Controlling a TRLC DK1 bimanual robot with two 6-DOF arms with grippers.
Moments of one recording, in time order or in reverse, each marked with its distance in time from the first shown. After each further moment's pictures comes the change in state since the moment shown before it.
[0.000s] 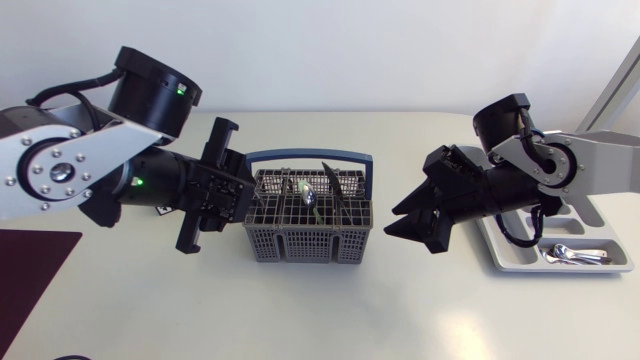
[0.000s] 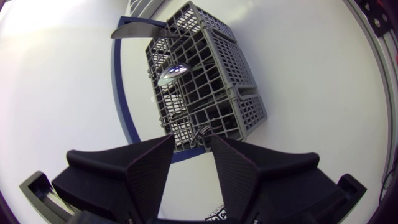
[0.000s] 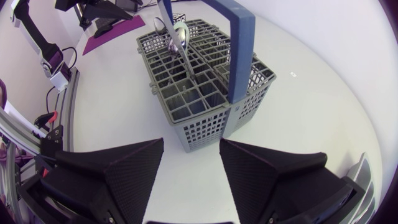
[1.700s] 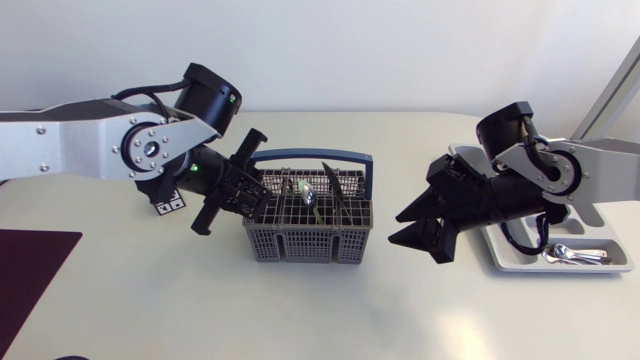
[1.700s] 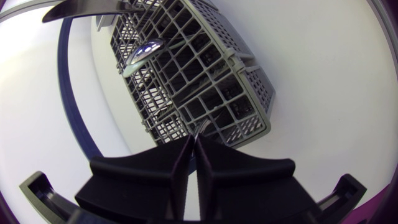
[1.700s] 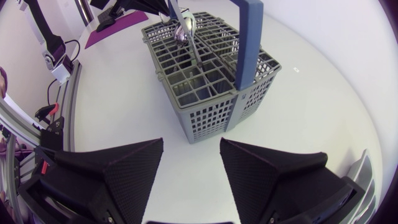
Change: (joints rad) left arm 0.035 0.242 0.120 0.011 -0.045 0.208; right arm -0.010 -0.021 -0.037 -0.019 0.003 -0.036
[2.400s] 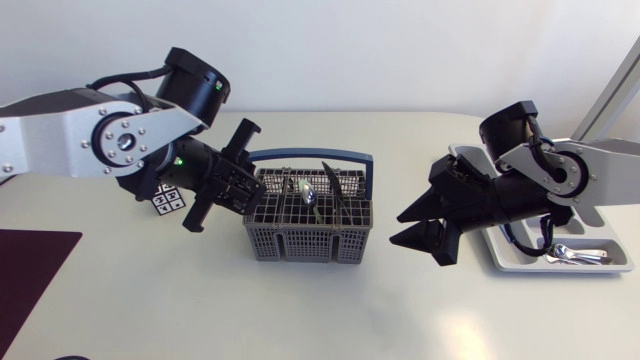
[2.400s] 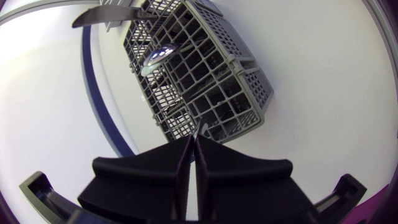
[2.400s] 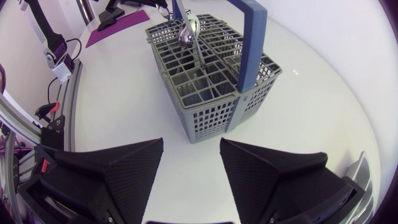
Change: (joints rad) left arm -0.006 -0.077 0.000 -0.040 0.000 -0.005; right arm 0.005 -0.028 -0.007 -0.008 0.003 -0.007
